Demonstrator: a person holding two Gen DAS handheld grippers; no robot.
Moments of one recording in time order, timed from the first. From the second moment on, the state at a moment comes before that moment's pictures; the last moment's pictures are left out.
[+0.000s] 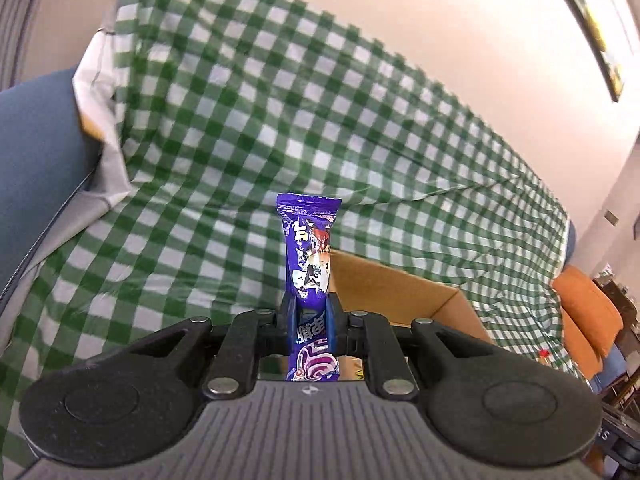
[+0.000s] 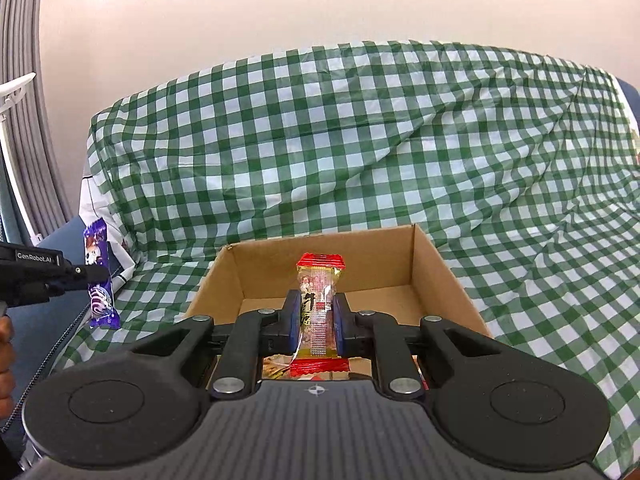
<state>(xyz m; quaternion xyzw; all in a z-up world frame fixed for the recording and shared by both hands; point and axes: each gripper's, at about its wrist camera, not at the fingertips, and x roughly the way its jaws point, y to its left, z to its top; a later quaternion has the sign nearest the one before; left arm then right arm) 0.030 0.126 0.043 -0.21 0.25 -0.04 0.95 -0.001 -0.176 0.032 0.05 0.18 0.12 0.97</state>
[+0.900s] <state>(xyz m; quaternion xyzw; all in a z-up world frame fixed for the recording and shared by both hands) 0.024 0.053 0.047 -0.16 0.20 -0.17 0.95 0.000 -0.175 0.031 0.03 0.16 0.08 0.98</state>
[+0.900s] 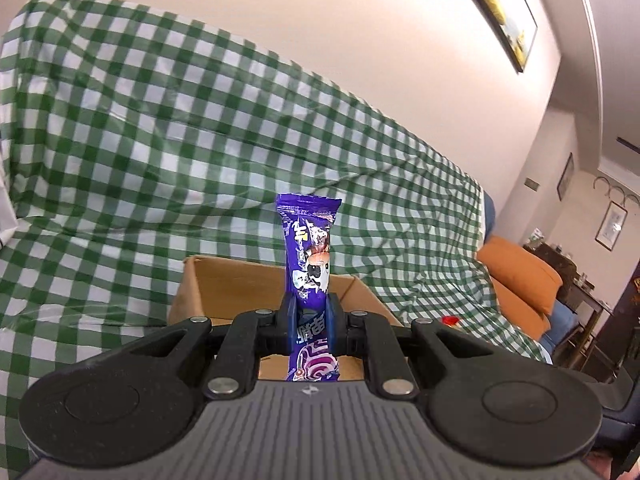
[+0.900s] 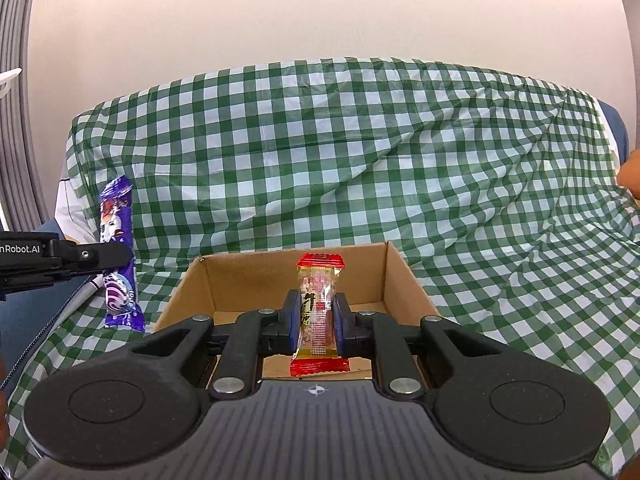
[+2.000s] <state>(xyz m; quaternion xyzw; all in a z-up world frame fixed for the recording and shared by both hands) 0.030 0.023 0.041 -0.14 0.20 -0.22 0.95 0.005 -0.173 0.029 0.00 0.17 0.08 0.98</state>
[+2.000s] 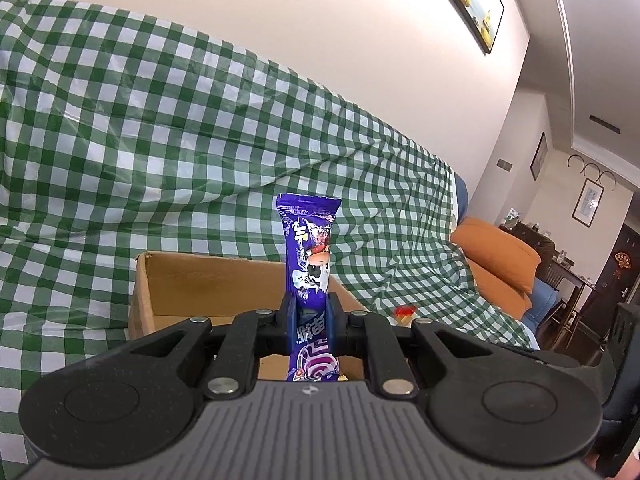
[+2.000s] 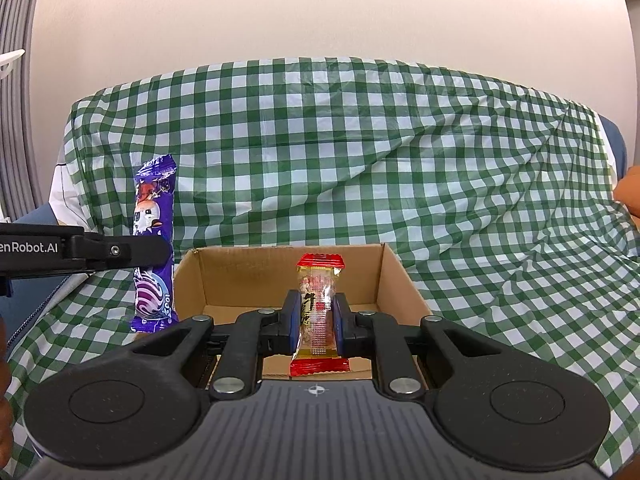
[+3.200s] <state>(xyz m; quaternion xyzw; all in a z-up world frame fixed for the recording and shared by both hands) -0.040 0.042 0.043 -0.11 0.26 -0.02 0.96 -0.046 -0.211 0.019 0.02 0.25 0.01 0.97</state>
